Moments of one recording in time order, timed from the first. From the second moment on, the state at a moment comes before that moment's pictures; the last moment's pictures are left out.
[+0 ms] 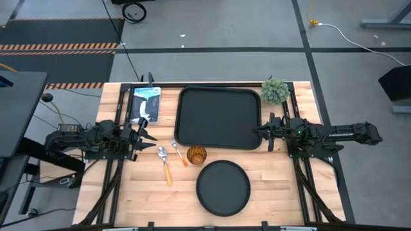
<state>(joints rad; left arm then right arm) 0.04 0.01 0.01 0.18 0.23 0.01 -0.06 0.22 0.01 0.05 0.13 0.23</state>
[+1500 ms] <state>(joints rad) -0.08 0.69 0.16 0.40 0.03 -0.50 -0.06 0.22 0.01 0.05 0.13 0.23</state>
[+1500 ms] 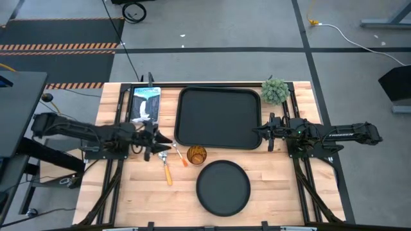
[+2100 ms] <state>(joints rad) -0.11 1.23 0.66 0.05 -0.04 -0.50 -0.06 0.22 0.01 0.05 0.13 0.23</state>
